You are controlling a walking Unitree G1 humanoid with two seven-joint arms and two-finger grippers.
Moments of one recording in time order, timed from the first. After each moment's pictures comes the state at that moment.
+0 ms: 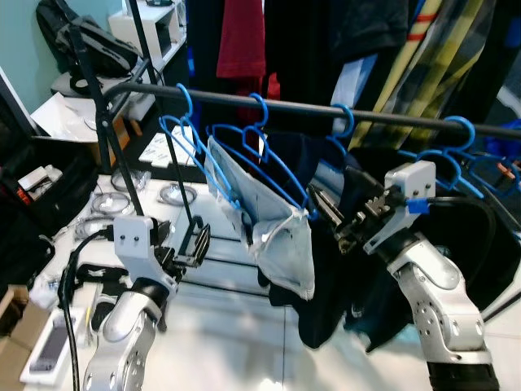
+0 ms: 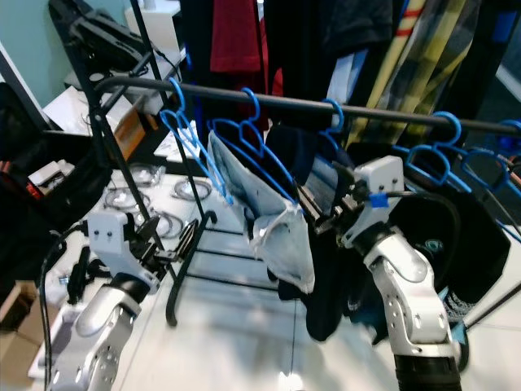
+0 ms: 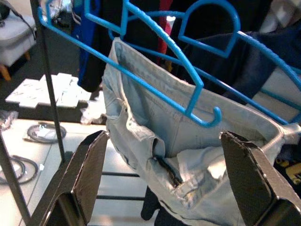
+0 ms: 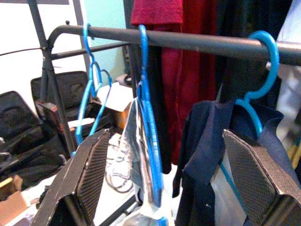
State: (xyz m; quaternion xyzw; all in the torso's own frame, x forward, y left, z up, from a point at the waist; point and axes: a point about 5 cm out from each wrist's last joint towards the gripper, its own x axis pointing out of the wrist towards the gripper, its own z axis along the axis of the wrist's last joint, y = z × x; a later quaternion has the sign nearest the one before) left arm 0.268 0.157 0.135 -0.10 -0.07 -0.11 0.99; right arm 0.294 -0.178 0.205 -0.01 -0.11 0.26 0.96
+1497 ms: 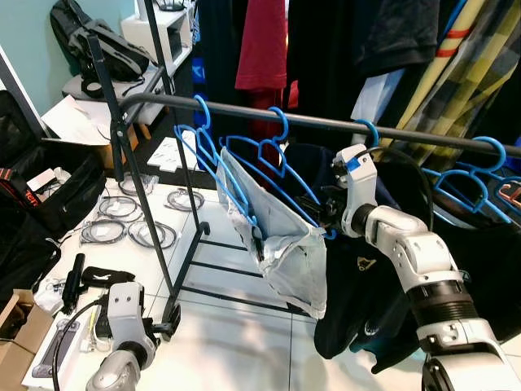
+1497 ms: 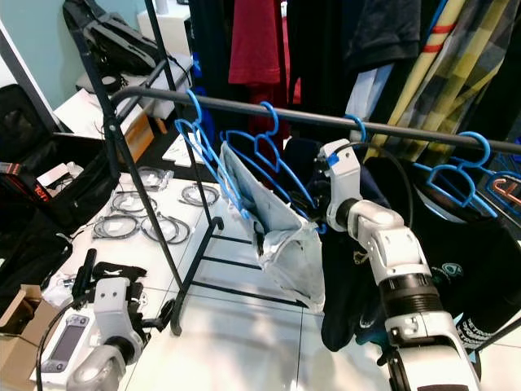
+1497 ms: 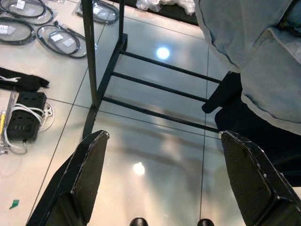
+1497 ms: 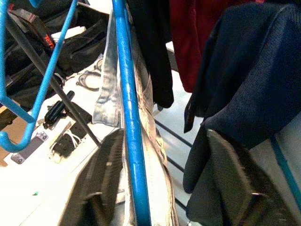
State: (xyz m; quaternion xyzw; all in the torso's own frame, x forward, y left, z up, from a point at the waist) left arm 0.239 0.204 0.003 -0.08 0.17 -0.01 0.98; right arm 0.363 -0.170 0.181 -0.03 0.13 0.25 0.96
